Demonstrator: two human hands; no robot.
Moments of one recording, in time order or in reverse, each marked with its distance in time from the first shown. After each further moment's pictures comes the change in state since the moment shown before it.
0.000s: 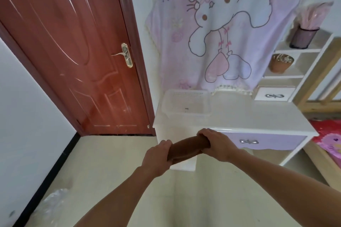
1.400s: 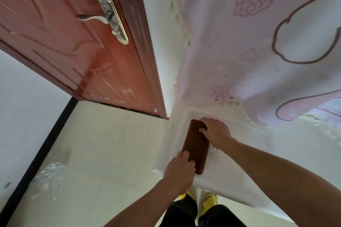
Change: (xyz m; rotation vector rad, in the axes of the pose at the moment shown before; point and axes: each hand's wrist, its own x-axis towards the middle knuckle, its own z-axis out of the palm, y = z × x) left_hand 0.393 -0.124 0.082 0.081 -0.536 -0.054; right_hand 0.500 0.167 0.096 -0.087 -0.338 0.205
